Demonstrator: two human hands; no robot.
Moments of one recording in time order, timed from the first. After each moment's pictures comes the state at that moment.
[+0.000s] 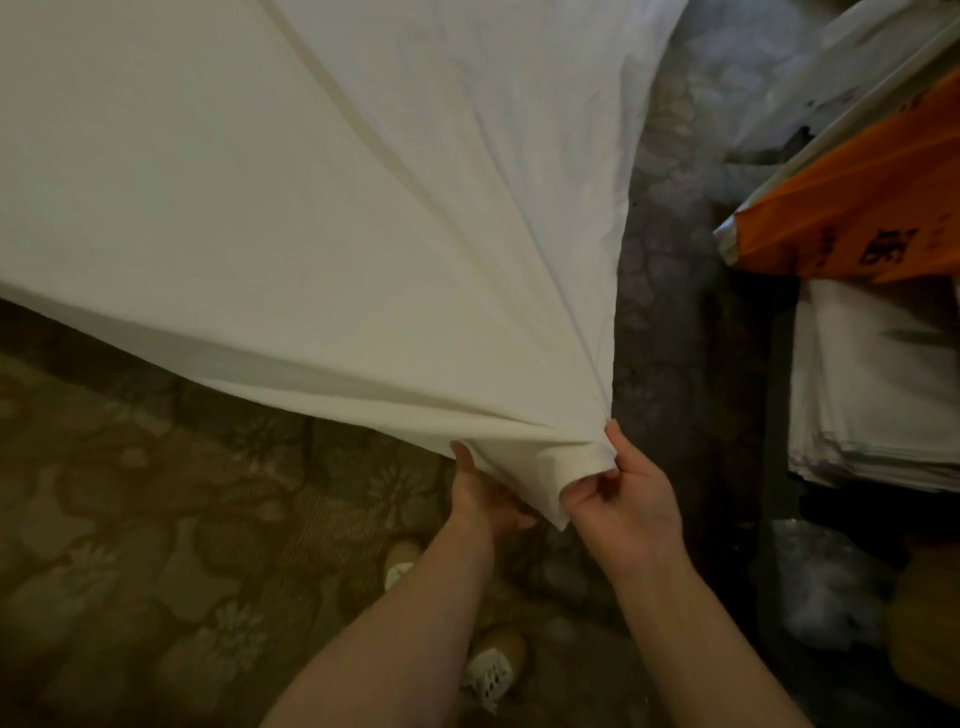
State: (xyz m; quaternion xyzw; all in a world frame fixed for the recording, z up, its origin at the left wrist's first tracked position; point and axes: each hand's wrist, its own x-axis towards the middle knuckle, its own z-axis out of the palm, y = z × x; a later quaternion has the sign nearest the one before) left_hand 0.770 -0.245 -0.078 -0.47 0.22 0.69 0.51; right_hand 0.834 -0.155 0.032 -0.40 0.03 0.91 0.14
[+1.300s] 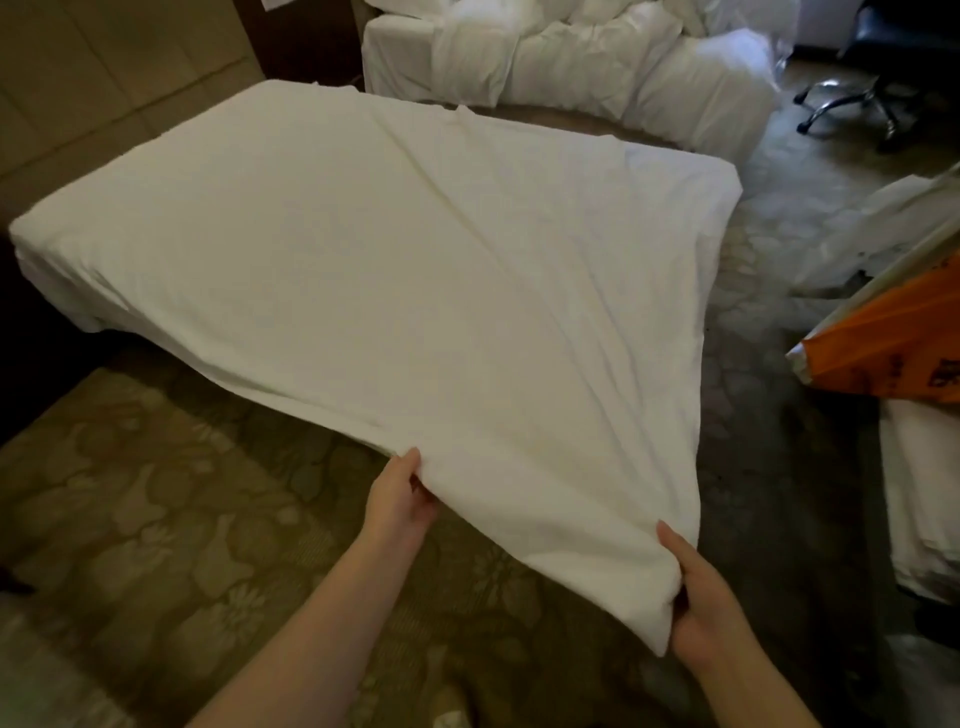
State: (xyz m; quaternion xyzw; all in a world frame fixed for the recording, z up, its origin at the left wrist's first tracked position) left_hand 0.699 -0.475 0.128 -0.34 0.49 0.77 0.21; right_hand 0.859 -0.274 0.135 -0.53 -0.25 0.81 0.01
